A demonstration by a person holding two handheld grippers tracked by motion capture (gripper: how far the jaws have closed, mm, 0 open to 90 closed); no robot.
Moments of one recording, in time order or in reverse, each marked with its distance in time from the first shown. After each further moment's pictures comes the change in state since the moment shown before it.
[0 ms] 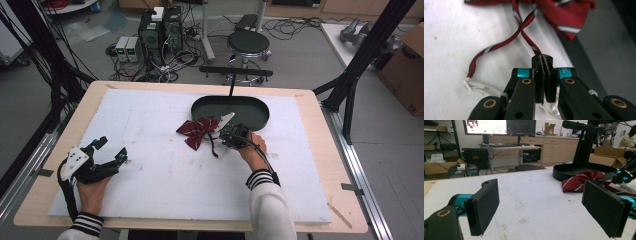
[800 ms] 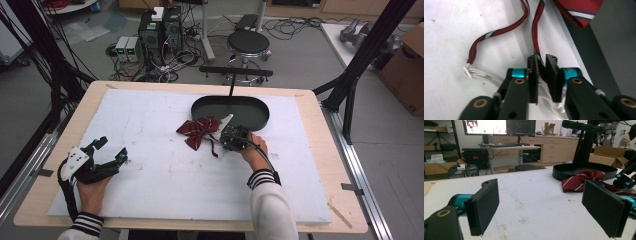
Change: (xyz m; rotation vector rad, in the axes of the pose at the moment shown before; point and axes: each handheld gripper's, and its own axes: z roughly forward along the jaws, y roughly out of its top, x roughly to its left) left arm 0.000 0.000 0.000 0.000 -0.001 0.005; right arm 0.001 -0.005 0.008 0.078 0.048 -0.038
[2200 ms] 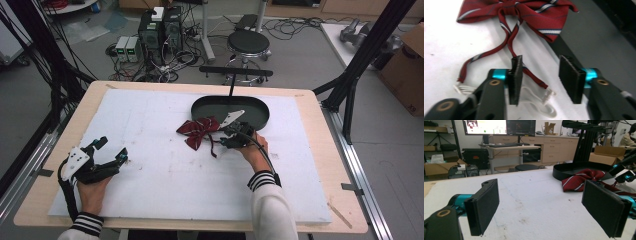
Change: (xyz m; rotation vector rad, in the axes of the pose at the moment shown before) left arm 0.000 0.000 0.000 0.006 0.002 0.008; right arm -0.010 -0.008 -0.009 -0.172 -0.040 0.162
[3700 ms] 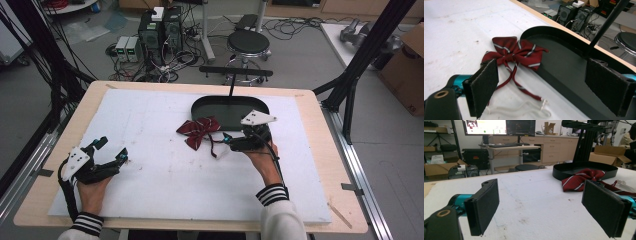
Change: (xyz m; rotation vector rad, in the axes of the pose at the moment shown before) left arm -0.001 0.000 0.000 -0.004 -0.001 0.002; right arm 0.007 -0.018 -0.062 -0.387 -0.081 0.219
